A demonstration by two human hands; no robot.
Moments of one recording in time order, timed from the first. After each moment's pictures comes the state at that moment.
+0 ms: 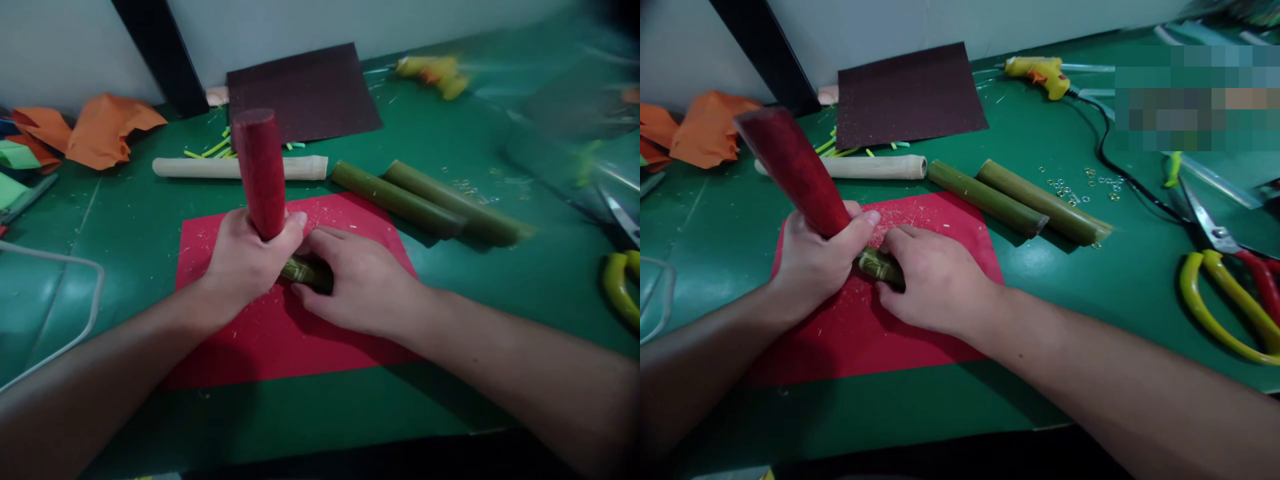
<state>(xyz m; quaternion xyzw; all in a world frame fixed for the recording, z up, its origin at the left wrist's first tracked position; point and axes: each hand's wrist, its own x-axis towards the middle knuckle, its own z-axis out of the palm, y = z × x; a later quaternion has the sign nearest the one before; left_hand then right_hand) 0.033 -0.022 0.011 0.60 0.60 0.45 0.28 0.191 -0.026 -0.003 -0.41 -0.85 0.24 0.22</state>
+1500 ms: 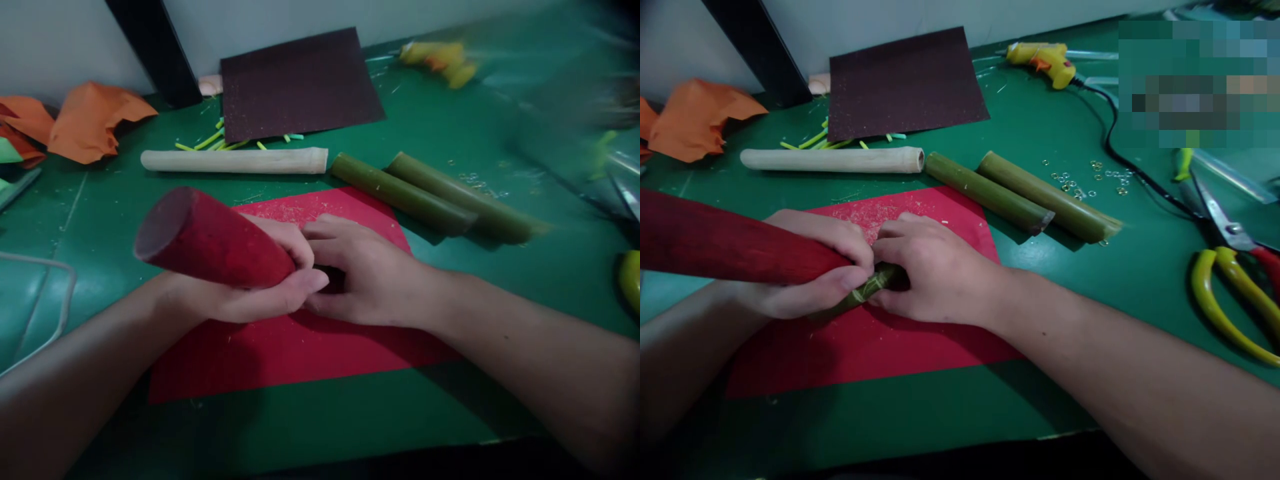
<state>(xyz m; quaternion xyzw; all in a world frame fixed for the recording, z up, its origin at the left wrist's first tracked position) 0.004 -0.023 0.038 0.79 0.39 0.26 0.39 0.203 -0.005 -0.004 -0.24 -0.89 0.30 0.22</state>
